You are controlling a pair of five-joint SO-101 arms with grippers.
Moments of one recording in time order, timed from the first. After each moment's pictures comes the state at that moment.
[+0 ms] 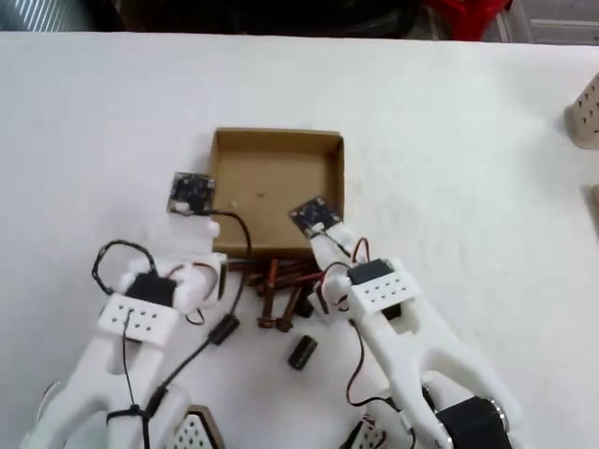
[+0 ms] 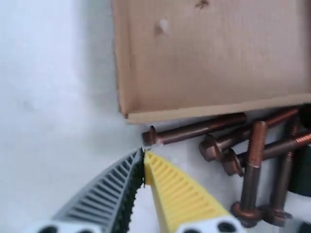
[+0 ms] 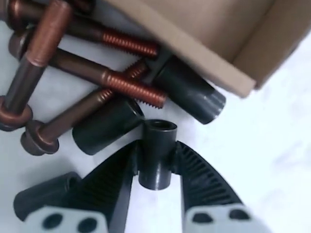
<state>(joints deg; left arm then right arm) 7.7 -42.9 69.4 45.8 6.9 -24.3 -23.2 61.2 47.6 15.0</state>
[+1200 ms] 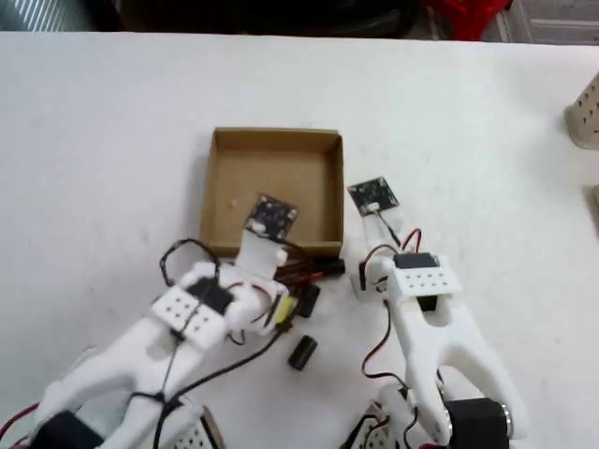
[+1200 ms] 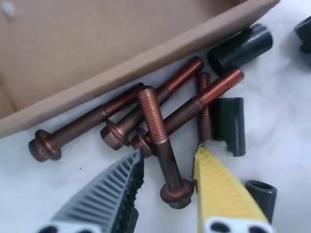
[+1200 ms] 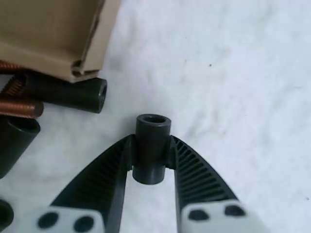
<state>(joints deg) 27.3 -30.5 66.5 42.0 9.4 -7.6 -22.8 61.2 42.8 16.0</state>
